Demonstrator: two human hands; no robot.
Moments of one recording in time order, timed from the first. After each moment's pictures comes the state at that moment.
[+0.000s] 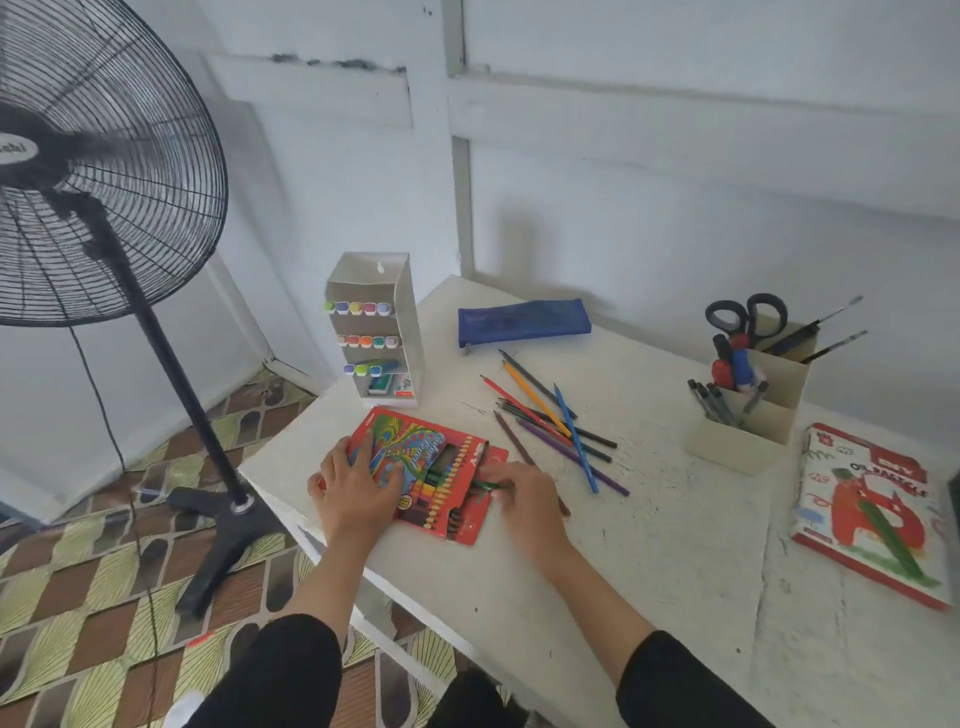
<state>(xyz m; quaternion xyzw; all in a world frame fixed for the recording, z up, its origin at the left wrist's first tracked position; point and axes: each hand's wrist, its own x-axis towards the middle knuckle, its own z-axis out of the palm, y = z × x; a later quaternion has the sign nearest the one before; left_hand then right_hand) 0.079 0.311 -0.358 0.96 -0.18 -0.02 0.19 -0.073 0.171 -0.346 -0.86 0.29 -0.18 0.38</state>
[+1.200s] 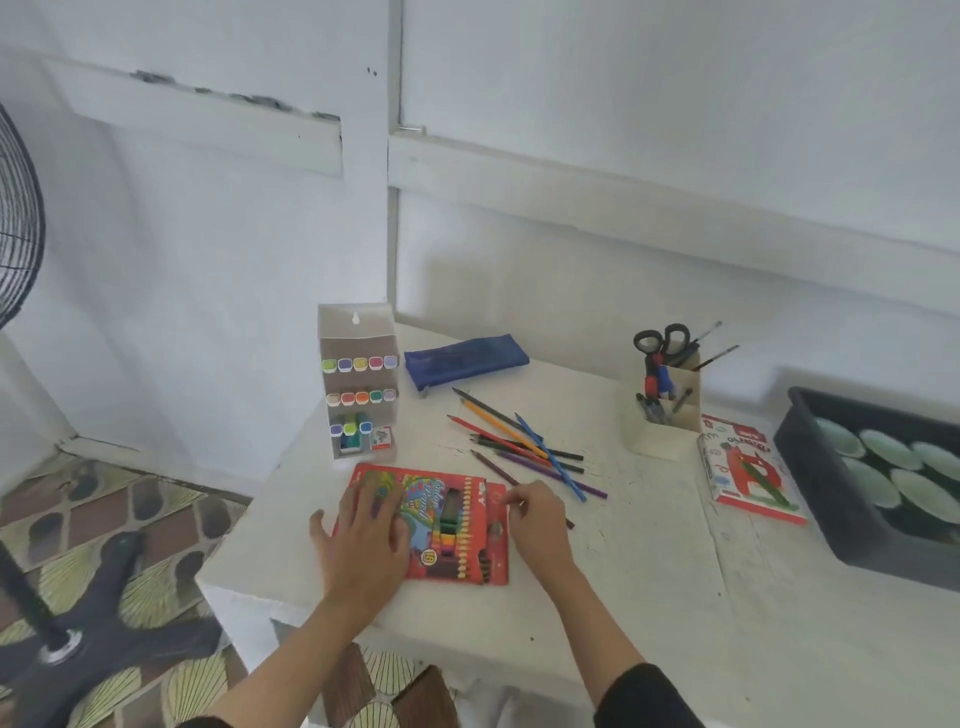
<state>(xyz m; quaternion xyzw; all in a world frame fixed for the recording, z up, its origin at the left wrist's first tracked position) 0.124 0.324 -0.367 0.86 -0.47 0.03 0.20 -0.043 0.202 -0.330 -0.78 0.53 -0.21 0.27</state>
